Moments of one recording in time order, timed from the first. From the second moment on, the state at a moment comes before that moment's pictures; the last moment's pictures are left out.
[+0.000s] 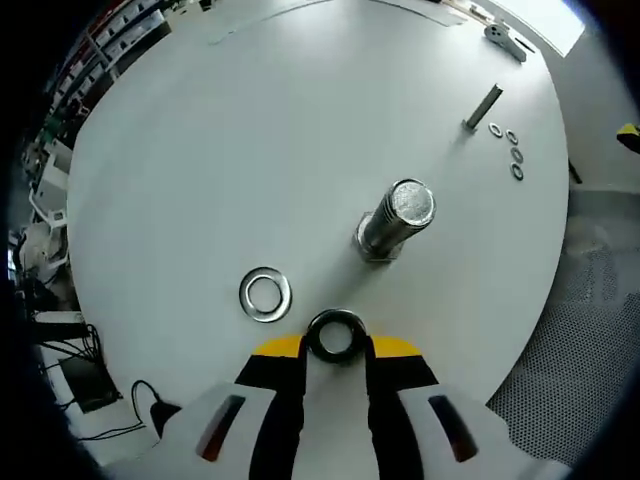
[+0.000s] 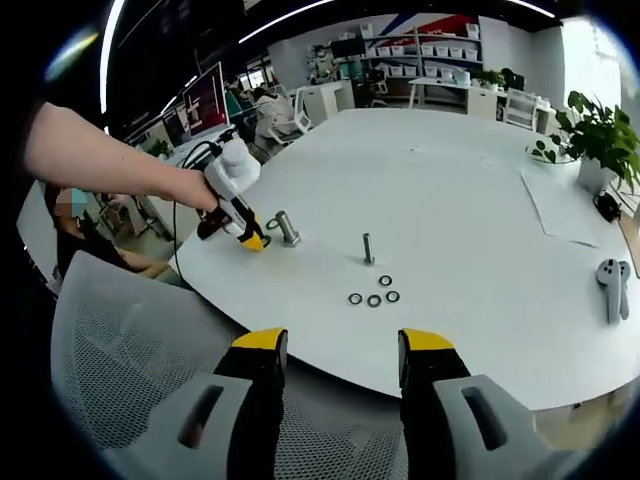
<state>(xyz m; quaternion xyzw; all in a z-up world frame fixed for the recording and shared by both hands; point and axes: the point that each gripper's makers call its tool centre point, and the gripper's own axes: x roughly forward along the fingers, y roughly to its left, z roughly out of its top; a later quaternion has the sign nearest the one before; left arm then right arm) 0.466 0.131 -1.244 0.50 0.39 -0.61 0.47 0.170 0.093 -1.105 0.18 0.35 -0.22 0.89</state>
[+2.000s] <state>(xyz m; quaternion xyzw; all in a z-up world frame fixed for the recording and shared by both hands) 0.465 0.127 -1.243 0.49 0.41 -0.60 0.49 0.167 0.089 -1.105 0.19 0.35 -0.22 0.89</state>
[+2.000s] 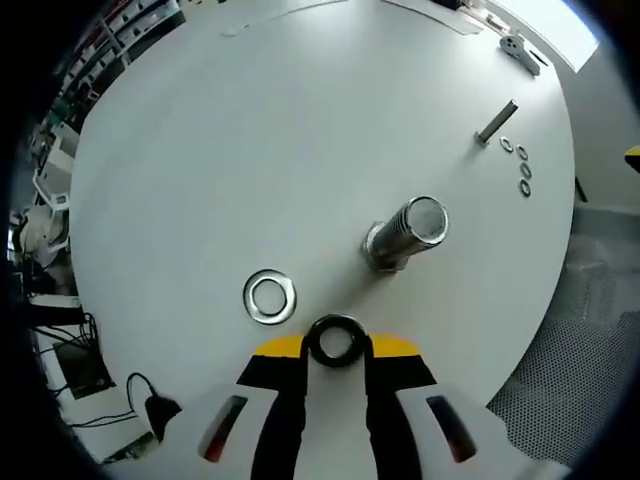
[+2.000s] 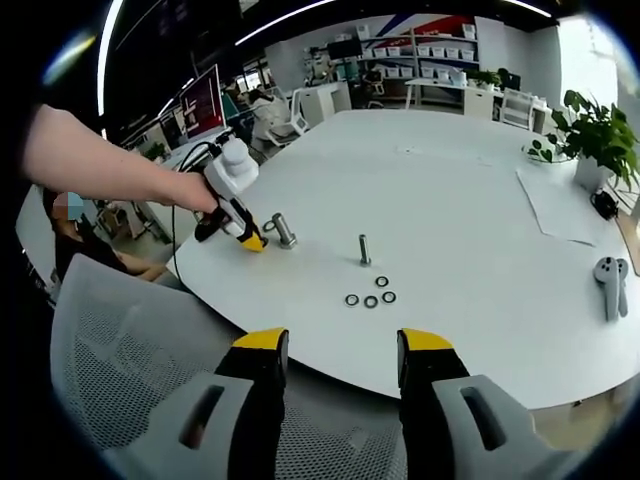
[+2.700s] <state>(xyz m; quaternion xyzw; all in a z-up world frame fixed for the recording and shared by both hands) 0.471 0.132 -1.237 0.49 0.39 -0.62 0.48 0.168 0.090 -1.103 0.18 0.35 -0.22 0.89</state>
